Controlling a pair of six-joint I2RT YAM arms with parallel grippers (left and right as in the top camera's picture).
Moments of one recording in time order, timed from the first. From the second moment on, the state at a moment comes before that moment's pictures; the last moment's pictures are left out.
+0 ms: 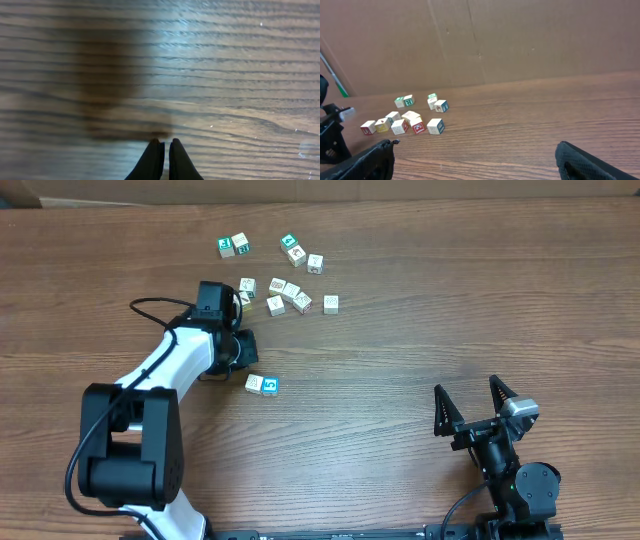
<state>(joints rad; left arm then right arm) -0.12 1.86 1.10 -0.55 0.12 -0.32 0.07 0.01 0.02 -0.02 -0.16 0.20</state>
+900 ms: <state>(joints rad) -0.12 1.87 1.10 -0.64 0.16 -0.28 0.07 0.01 0.02 -0.02 -0.16 0.20</state>
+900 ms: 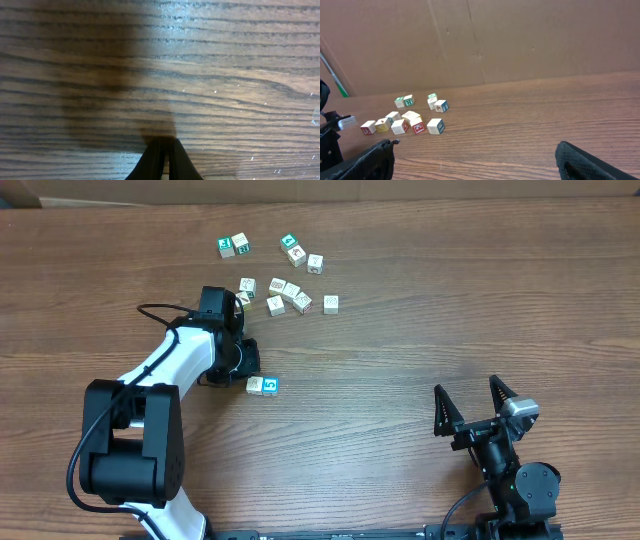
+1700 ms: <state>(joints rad) -0.12 1.87 1.10 -0.67 0.17 -0.26 0.07 0.01 0.02 -0.02 -0.16 0.20</state>
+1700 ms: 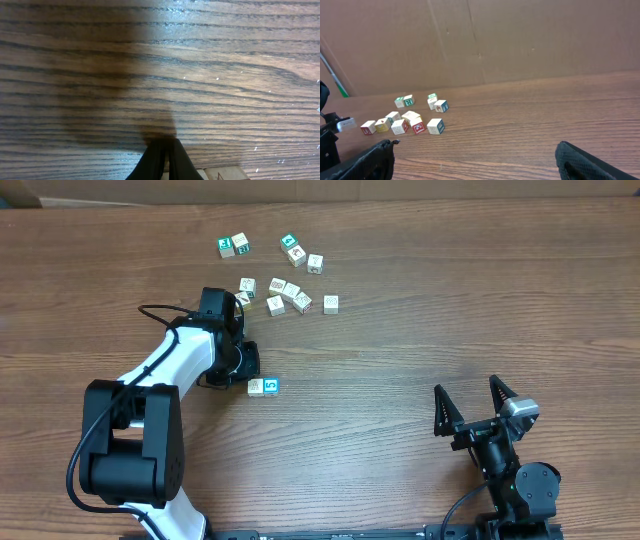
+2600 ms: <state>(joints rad) -0.04 1.87 1.51 -0.97 0.02 -0.29 0.07 0.01 0.02 -0.02 -0.16 0.20</state>
